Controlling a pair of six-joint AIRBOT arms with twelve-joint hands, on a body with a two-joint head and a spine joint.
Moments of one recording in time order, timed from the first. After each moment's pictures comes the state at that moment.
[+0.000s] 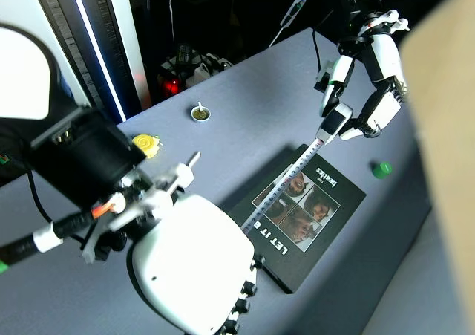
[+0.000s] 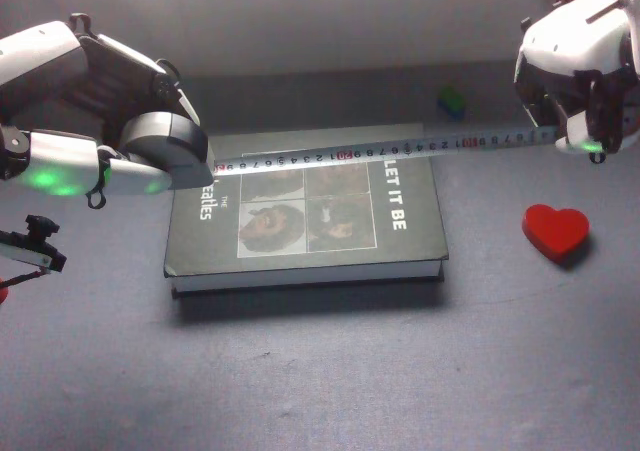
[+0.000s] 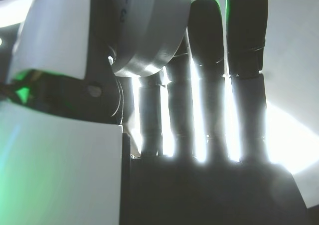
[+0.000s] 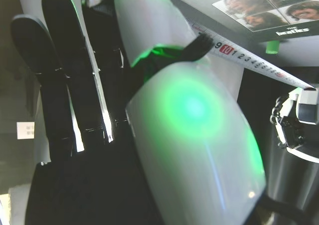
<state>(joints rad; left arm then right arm) 0.77 -0.84 1.19 0.16 -0.68 0.08 -0.09 -1.06 0.97 -1.19 -0.70 0.04</state>
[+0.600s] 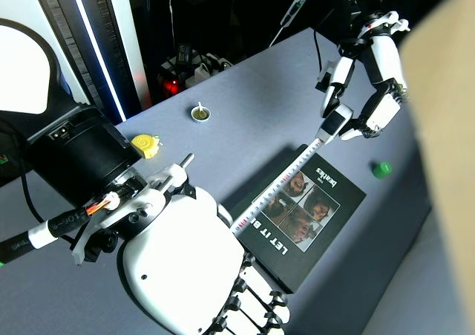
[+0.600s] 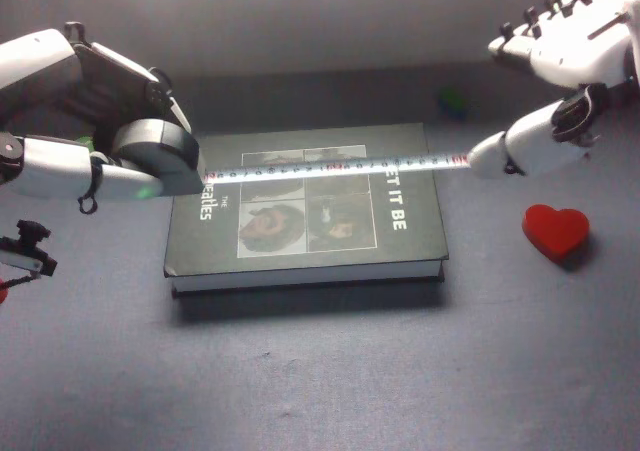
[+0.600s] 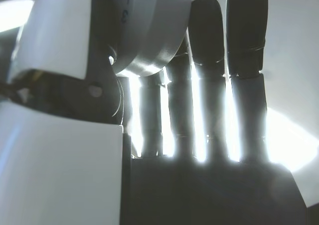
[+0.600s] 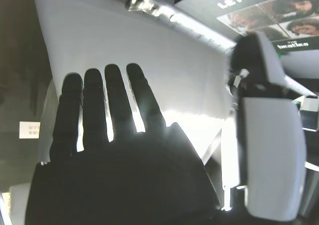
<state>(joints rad) 0.79 -0.84 1.21 0.14 -0.67 0.08 -0.11 -1.06 0.94 -1.20 -0.72 0.03</state>
